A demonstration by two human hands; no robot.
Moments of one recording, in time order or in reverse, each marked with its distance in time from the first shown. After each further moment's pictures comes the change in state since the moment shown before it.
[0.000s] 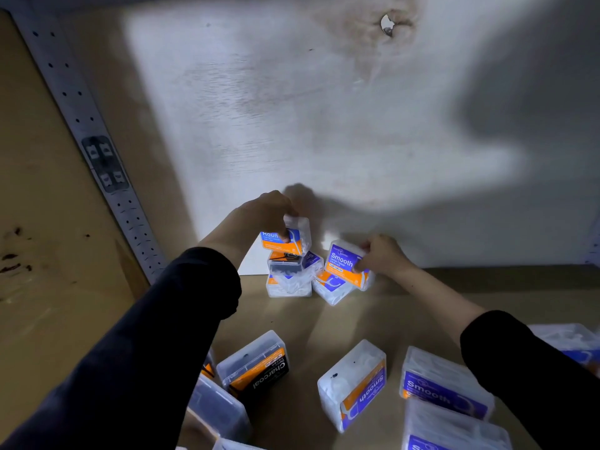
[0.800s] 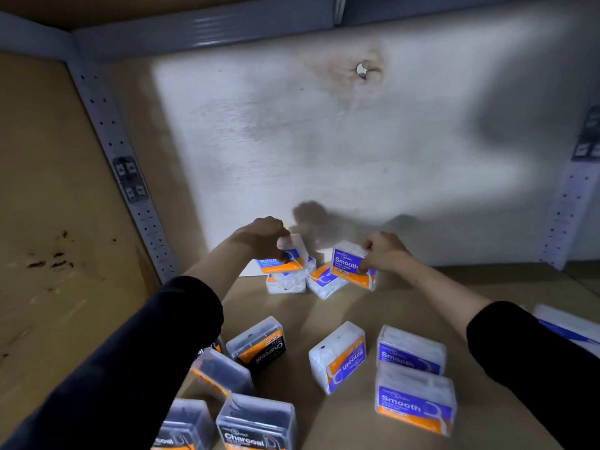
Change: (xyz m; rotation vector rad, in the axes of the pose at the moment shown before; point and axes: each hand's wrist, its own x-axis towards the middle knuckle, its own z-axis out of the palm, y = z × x) left_hand -0.077 0.027 -0.005 -0.004 -0.013 -0.038; right_hand -0.059 -0.011 -0.048 -0.085 0.003 0.021
